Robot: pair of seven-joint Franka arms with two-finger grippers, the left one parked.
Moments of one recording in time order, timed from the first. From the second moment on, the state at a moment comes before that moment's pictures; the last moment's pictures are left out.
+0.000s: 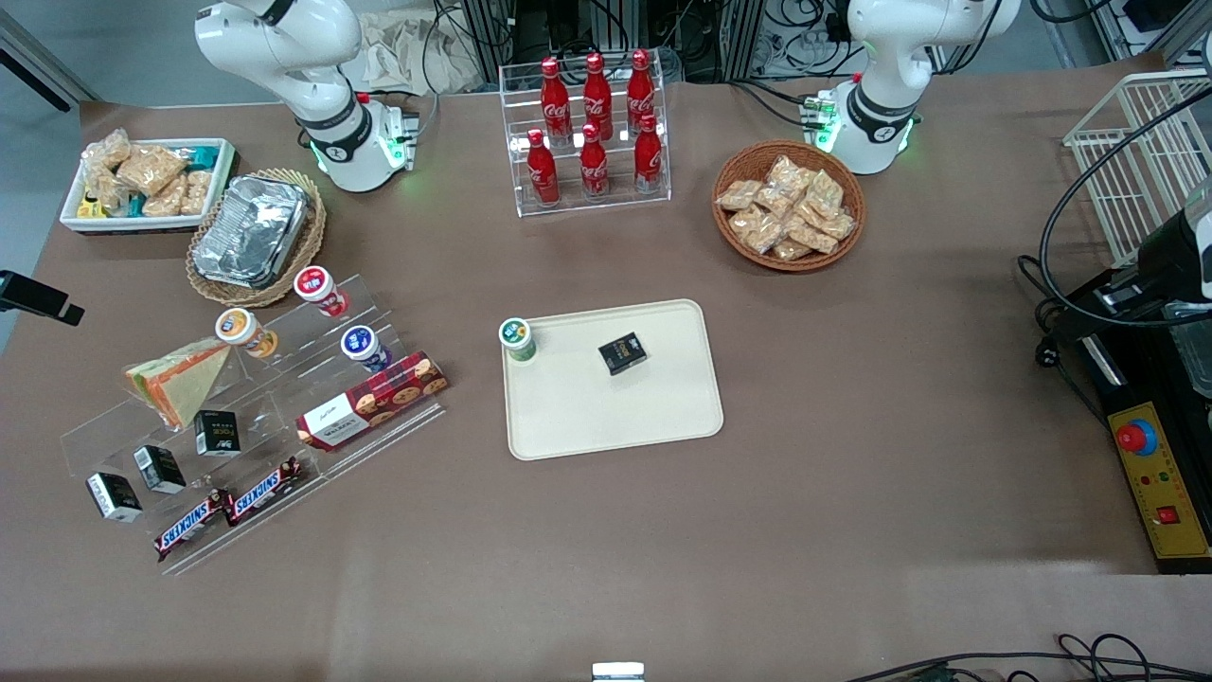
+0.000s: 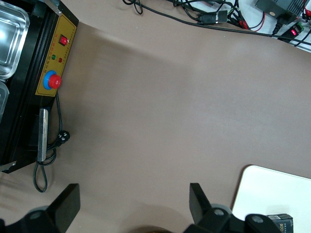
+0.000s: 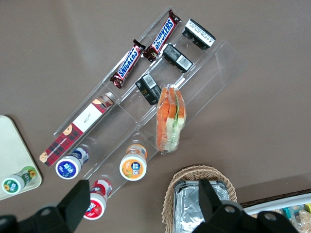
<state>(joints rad) 0.06 0.05 -0.29 -1.52 0.03 1.51 0.02</state>
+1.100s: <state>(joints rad) 0.06 0.01 -0.28 -1.73 -0.02 1.70 0.16</state>
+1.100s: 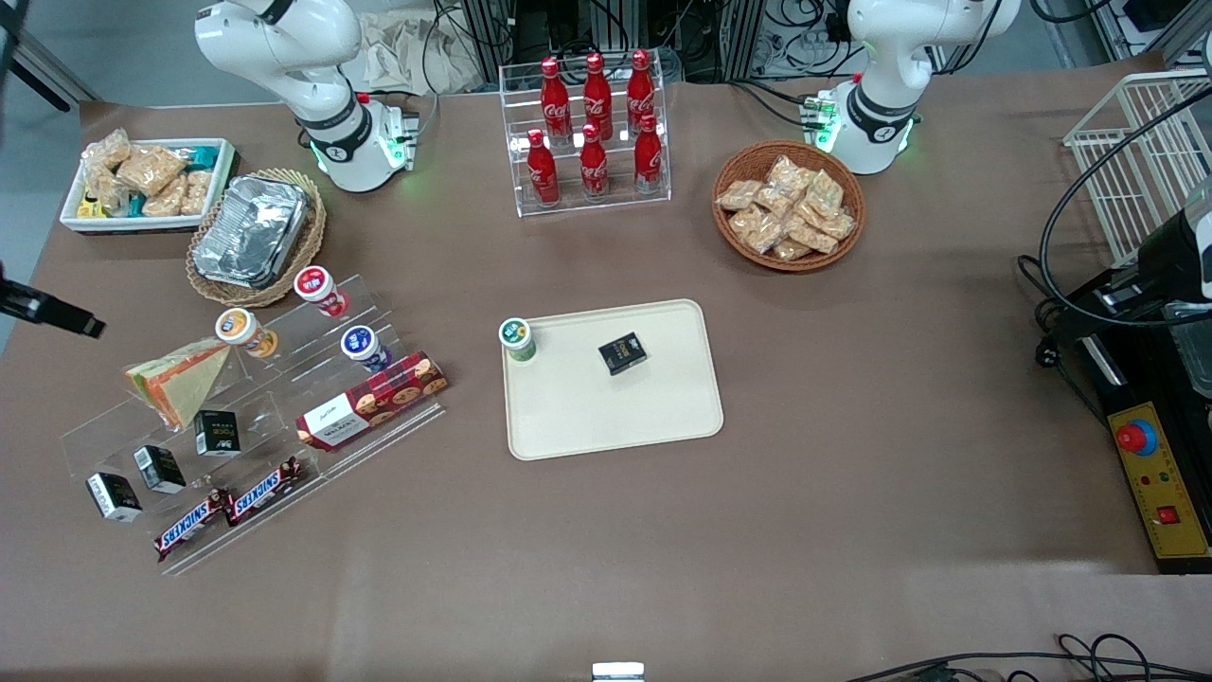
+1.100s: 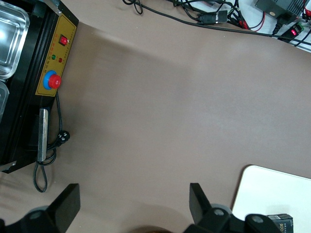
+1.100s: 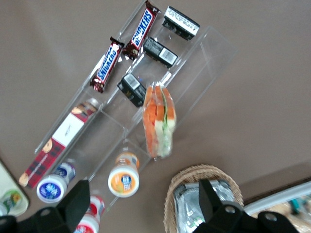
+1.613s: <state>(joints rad) 0.06 -0.02 -0.28 -1.97 -0.04 1.96 0.17</state>
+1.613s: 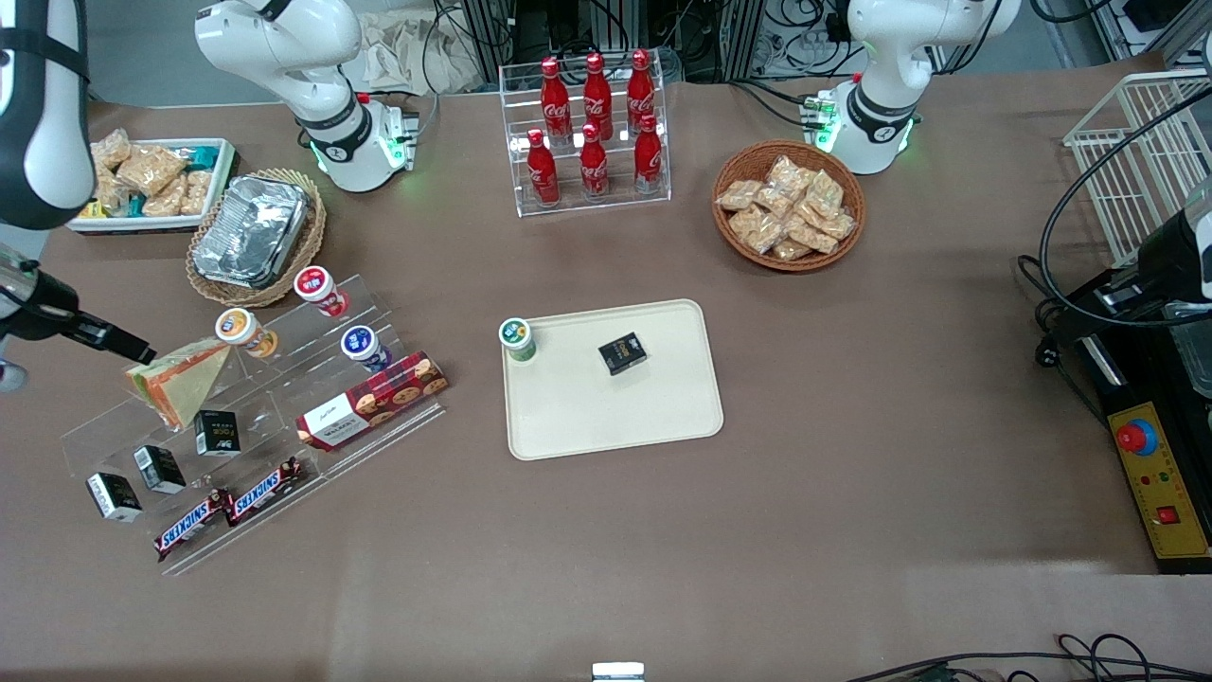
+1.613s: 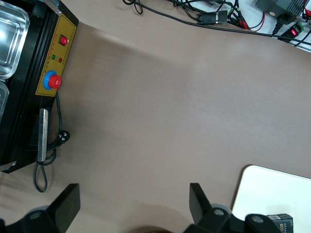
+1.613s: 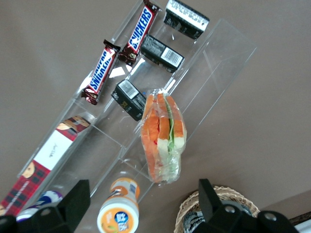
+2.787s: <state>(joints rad) 0.01 0.07 -0.28 -2.10 -0.05 2.19 -0.04</state>
